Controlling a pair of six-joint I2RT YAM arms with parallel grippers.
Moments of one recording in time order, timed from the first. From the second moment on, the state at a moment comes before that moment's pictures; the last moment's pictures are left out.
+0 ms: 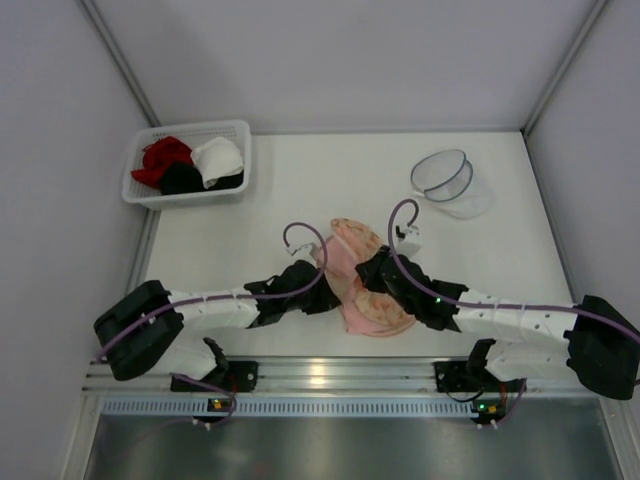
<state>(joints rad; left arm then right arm) -1.00 1.34 0.48 0.14 -0.05 -1.02 1.03 1.14 0.54 0.10 0.49 0.96</state>
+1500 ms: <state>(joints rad) -0.46 0.87 0.46 -0.30 0.12 -0.80 0.98 1.40 0.49 0.49 0.33 0.93</state>
